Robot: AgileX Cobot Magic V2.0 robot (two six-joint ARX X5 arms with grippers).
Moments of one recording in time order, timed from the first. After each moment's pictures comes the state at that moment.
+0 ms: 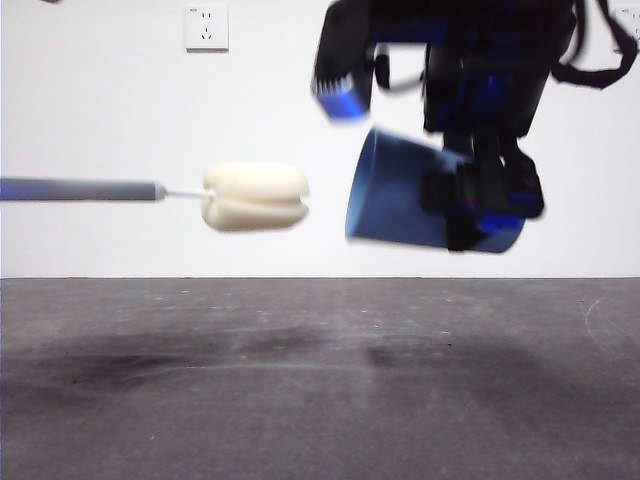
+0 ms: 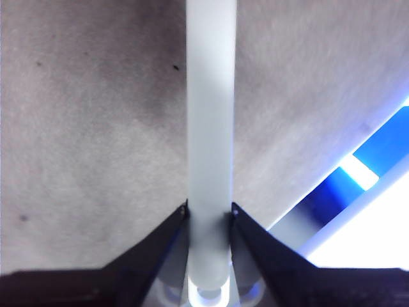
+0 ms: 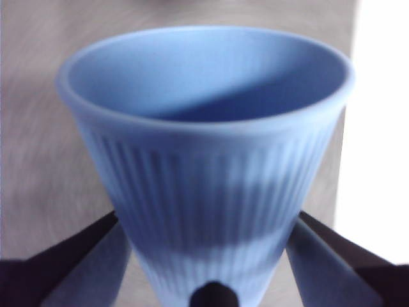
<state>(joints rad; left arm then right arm) -0.61 1.13 1.01 -1.18 -0.14 0.18 0.97 1.39 0.89 -0.46 0.76 -0.67</state>
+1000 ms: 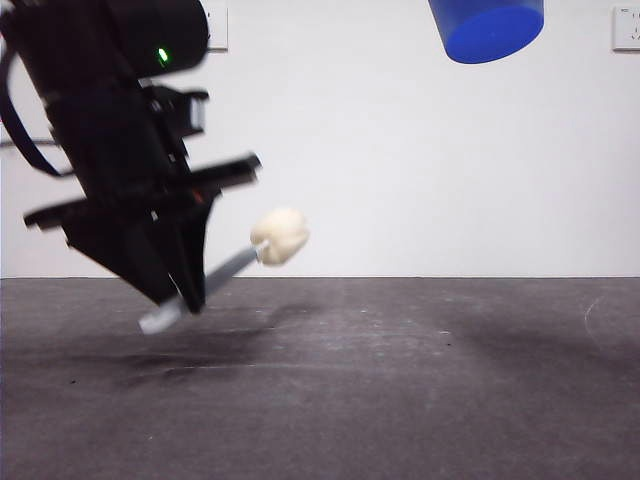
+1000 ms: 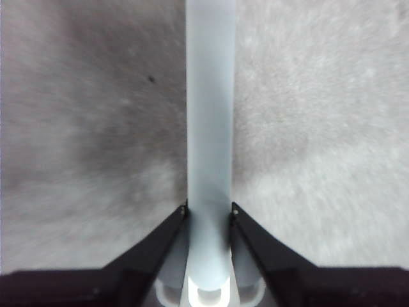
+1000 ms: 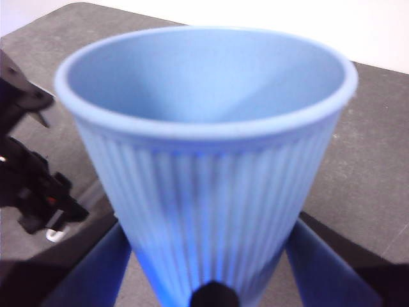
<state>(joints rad) -0.58 1.57 0.98 -0.50 0.00 -0.37 0.96 0.90 0.89 -0.46 0.49 0.18</state>
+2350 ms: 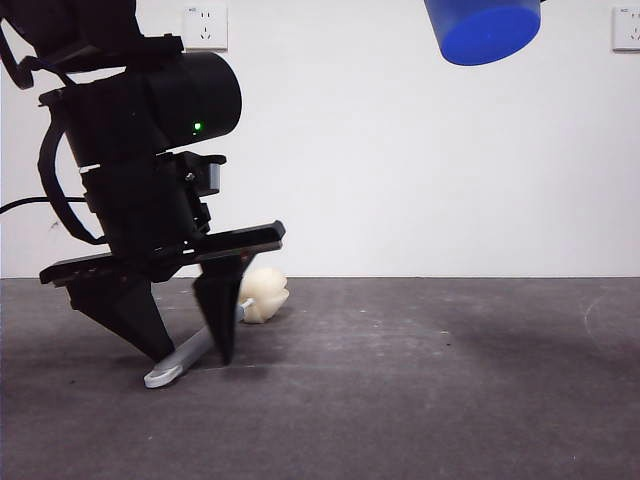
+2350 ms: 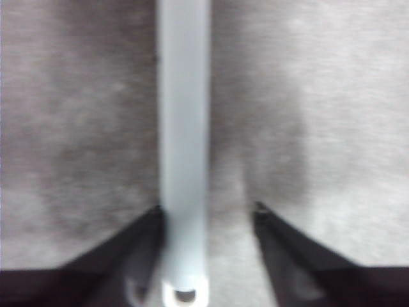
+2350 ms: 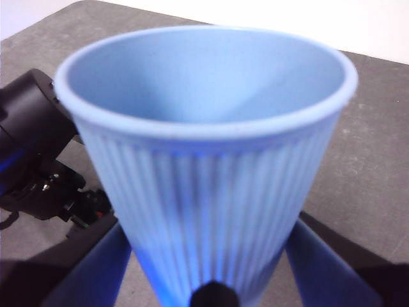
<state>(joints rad) -0.60 1.70 0.99 -0.44 -0.02 -0.49 0.96 0.90 0.89 -0.46 0.47 0.20</state>
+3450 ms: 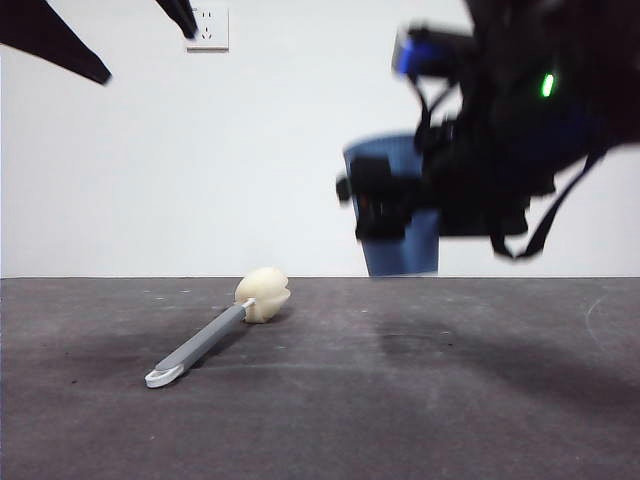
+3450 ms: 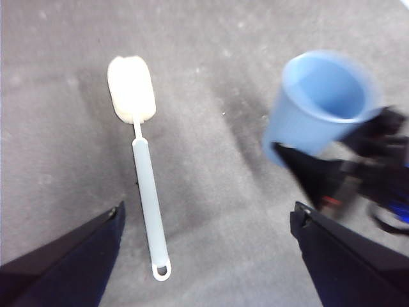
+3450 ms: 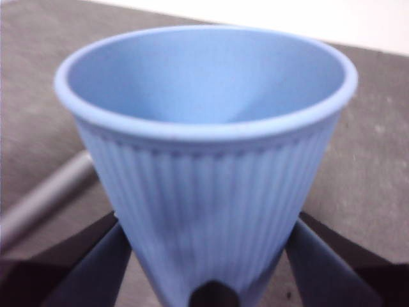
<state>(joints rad) -0.61 0.99 0.97 -0.61 -0.02 -0.34 0.73 1.55 0.53 0.68 0.36 0.04</state>
